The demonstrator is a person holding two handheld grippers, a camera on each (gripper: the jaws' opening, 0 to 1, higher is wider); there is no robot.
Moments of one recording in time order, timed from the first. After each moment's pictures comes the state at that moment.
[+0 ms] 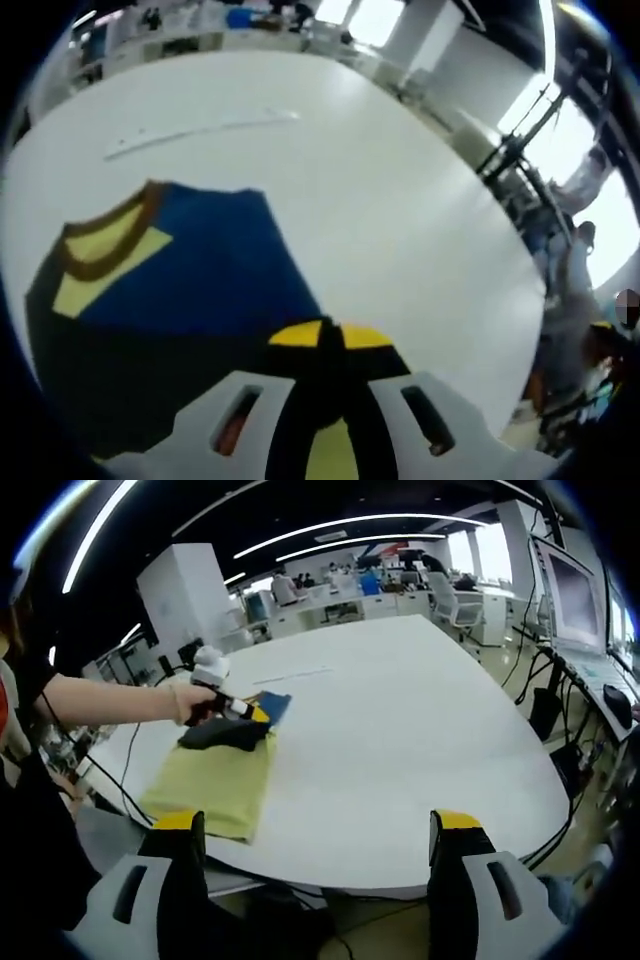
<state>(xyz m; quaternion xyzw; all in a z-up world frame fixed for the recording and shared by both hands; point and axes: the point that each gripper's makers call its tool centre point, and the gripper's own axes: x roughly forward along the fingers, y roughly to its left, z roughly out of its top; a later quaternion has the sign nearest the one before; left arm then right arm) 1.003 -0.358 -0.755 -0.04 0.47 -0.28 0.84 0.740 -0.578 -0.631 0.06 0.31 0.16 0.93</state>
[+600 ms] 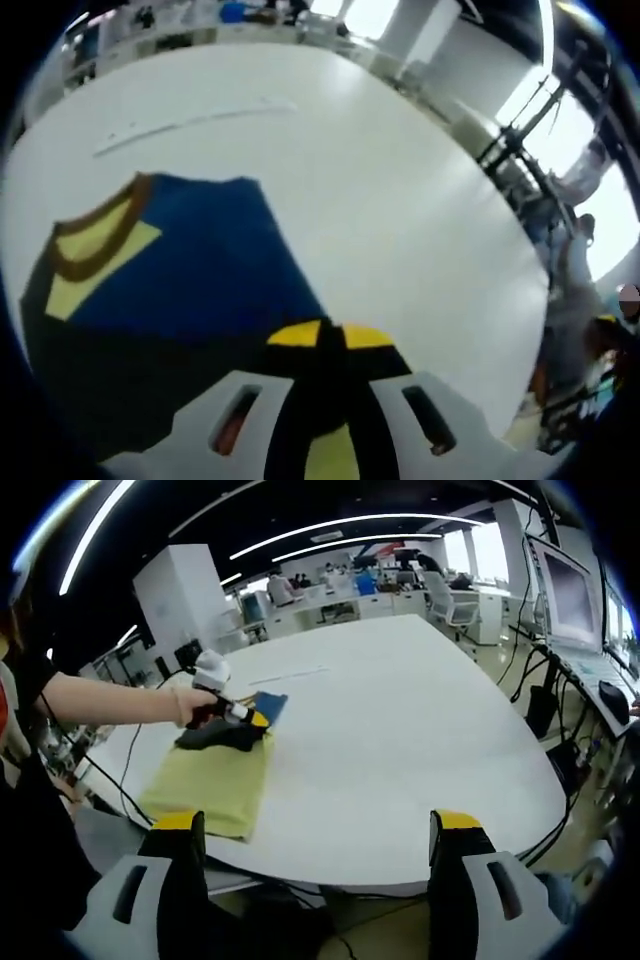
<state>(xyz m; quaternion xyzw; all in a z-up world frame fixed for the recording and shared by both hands) 1.001 -0.361 -0.767 -0.03 0.48 -0.28 0.83 0.737 -0.582 -0.632 0.06 0.31 0.16 0.93</state>
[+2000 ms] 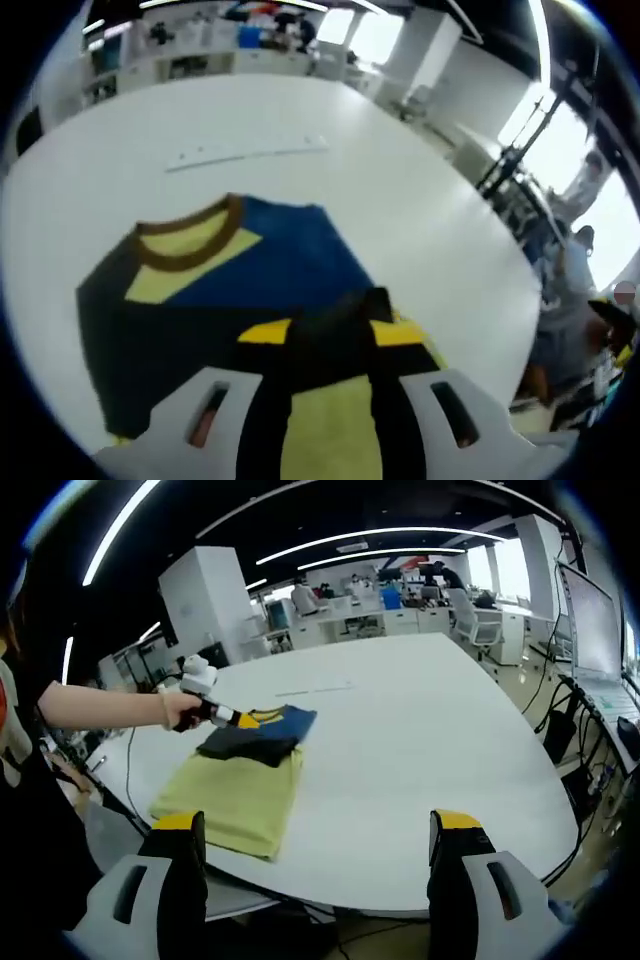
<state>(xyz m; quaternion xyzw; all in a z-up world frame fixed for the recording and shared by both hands) 0.983 -0.261 -0.709 -0.05 0.43 -0.26 0.86 0.750 -0.540 -0.605 0.05 0.28 0.21 0.94</state>
